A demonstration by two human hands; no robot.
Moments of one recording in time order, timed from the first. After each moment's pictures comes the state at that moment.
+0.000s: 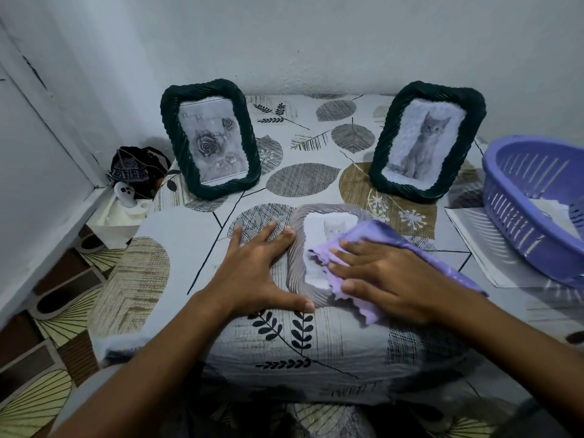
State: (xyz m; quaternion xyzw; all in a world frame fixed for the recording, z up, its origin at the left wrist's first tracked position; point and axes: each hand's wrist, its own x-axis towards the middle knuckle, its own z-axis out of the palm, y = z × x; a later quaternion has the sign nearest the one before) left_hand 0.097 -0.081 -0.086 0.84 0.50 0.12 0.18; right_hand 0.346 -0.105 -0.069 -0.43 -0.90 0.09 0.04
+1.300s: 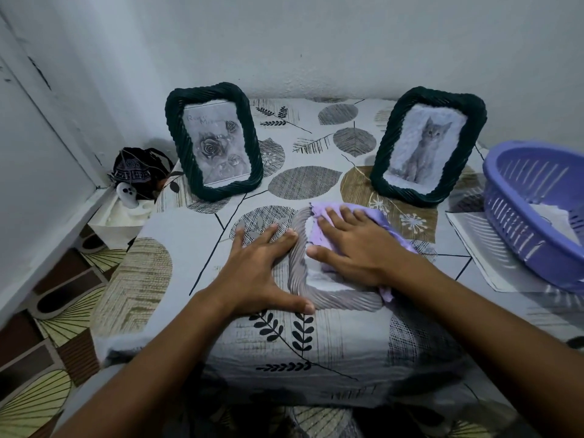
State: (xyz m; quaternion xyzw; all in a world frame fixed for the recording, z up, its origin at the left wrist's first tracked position) left_hand 0.095 -0.077 -0.089 0.84 0.50 0.11 0.19; right_hand 0.311 -0.052 -0.079 -0.54 -0.84 0.06 -0.02
